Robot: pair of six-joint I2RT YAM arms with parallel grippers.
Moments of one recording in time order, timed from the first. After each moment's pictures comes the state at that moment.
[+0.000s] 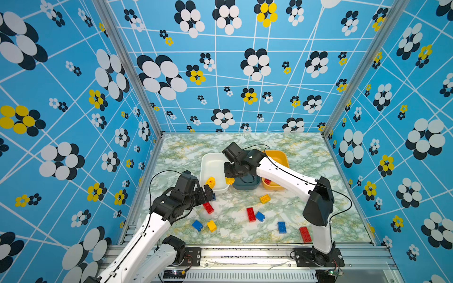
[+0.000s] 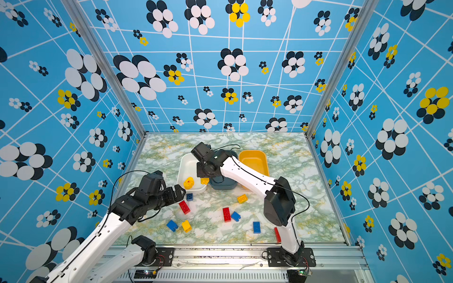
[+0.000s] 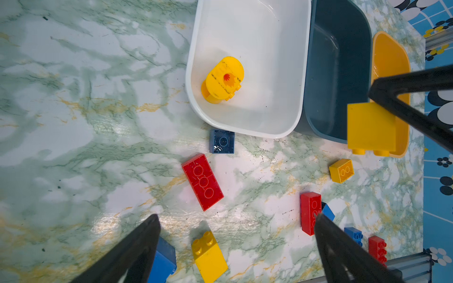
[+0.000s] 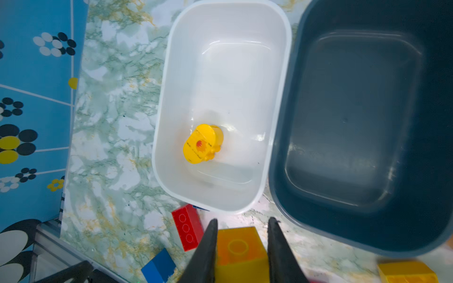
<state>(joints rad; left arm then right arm) -0.41 0.83 0.77 -0.84 0.05 -0.72 0.90 2.06 1.96 -0.92 0.09 0.68</state>
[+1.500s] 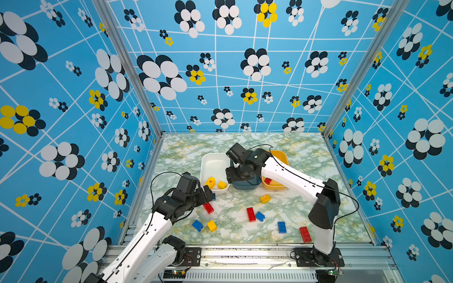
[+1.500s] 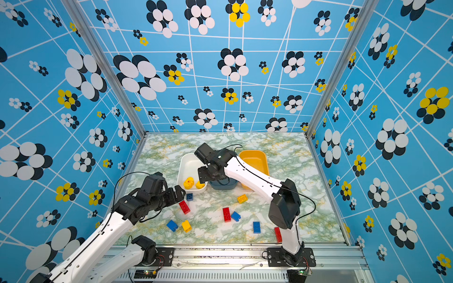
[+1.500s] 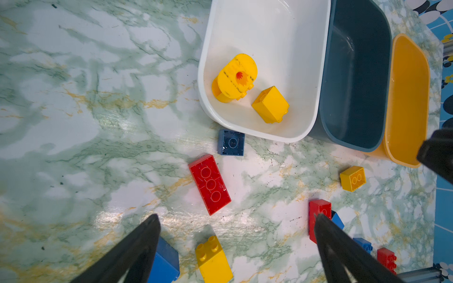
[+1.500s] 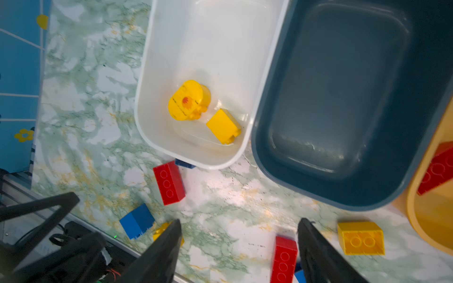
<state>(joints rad) -0.41 0.85 0.73 -0.81 0.02 -0.75 0.90 1.89 1.79 -1.04 0.06 0.58</state>
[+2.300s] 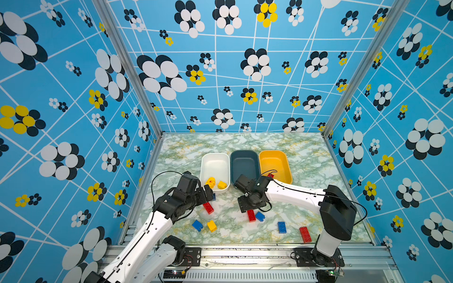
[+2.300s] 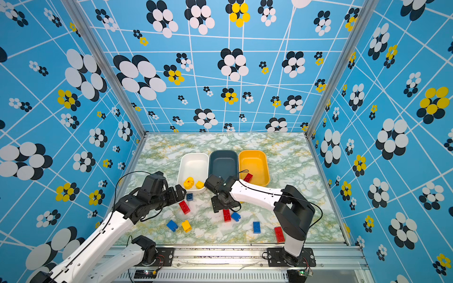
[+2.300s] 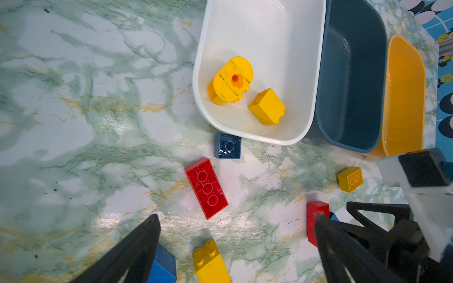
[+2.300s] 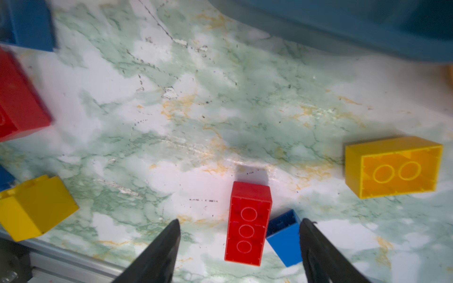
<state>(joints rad) -0.41 0.86 0.73 -0.79 0.03 -0.74 0.99 1.78 1.26 -0.86 0.06 0.65</state>
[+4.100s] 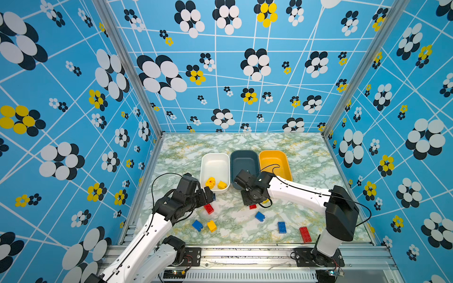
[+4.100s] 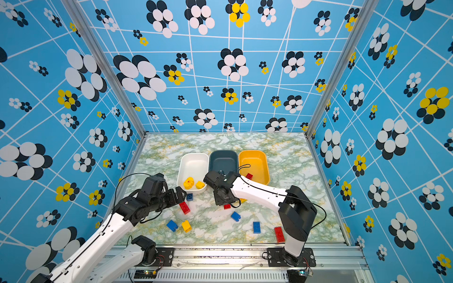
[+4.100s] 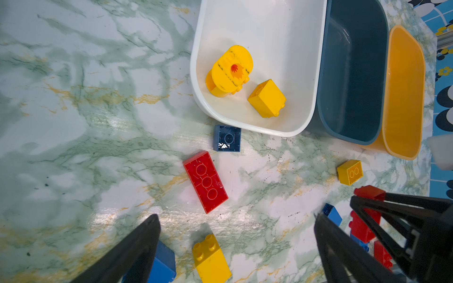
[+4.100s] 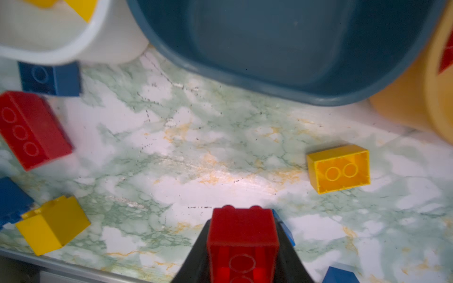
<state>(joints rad) -0.41 0.83 0.71 -0.79 0.06 -0.74 0.95 1.72 1.35 -0.96 0.16 0.67</state>
